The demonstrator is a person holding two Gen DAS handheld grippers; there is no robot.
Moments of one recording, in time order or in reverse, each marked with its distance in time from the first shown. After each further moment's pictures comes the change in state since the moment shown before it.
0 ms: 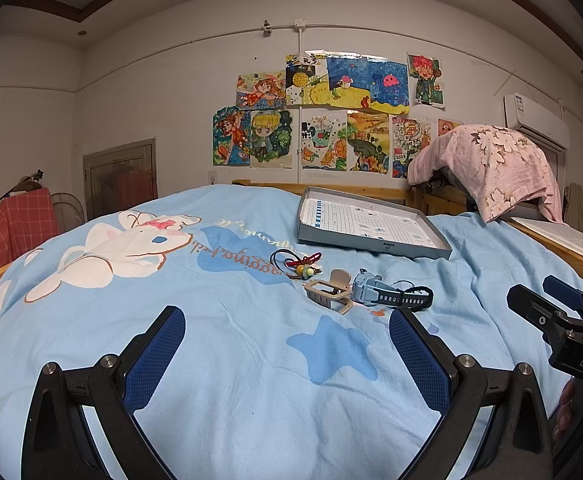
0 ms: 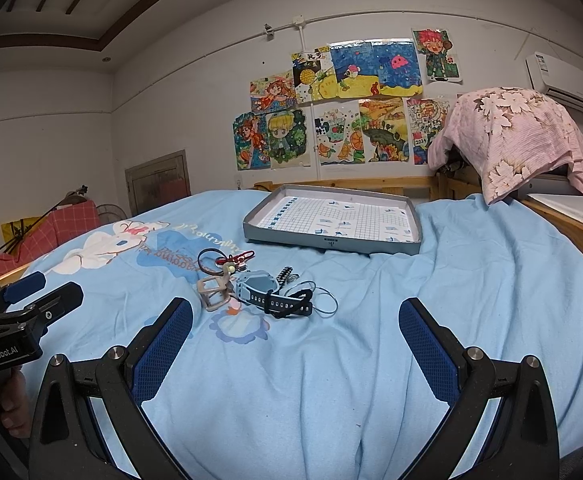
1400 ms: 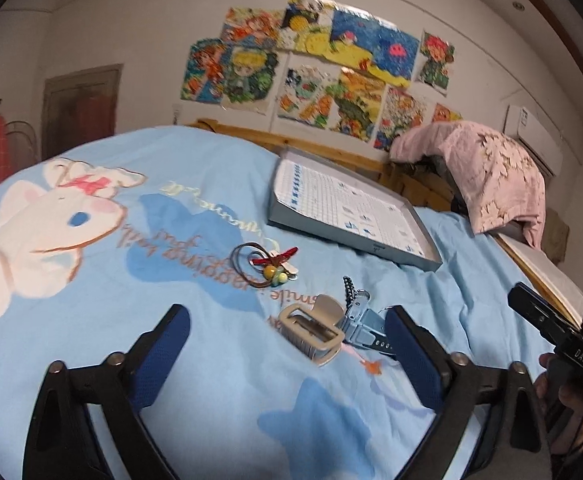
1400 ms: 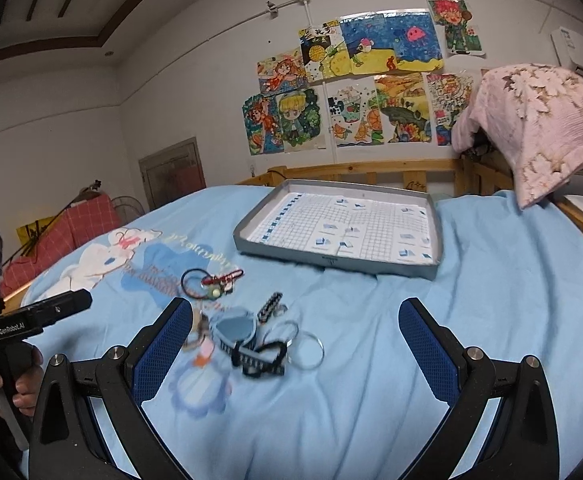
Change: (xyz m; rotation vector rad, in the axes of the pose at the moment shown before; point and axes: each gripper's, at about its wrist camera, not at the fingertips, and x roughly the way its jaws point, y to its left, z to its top) left arm 0.137 0.021 0.046 -0.157 0.255 -0.208; right arm 0.099 -0.043 0.065 0.028 0.112 0.128
